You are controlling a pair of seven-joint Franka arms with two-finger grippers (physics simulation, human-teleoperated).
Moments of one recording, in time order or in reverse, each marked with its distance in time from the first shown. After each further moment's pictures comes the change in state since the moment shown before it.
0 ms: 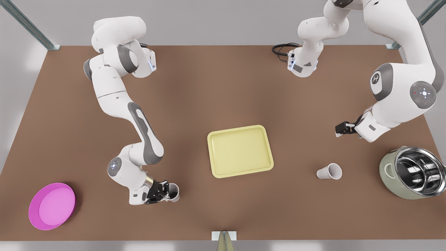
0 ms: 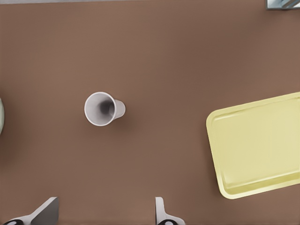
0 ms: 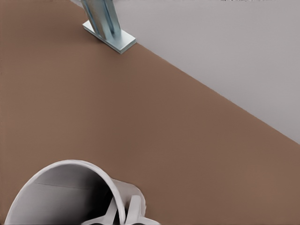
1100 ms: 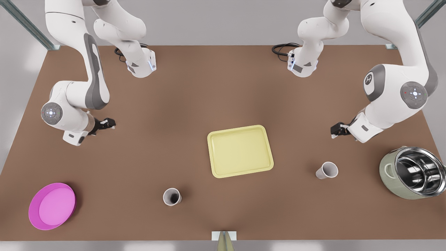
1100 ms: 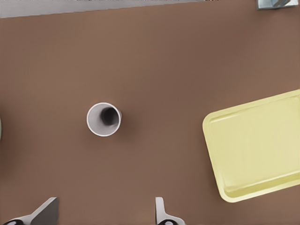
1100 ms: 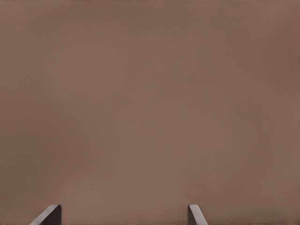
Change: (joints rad) left arm -0.030 0.010 -0.006 0.004 0.022 0.034 0.006; right arm -0.113 -0.895 -0.247 -0.882 -0.312 -0.542 0.356
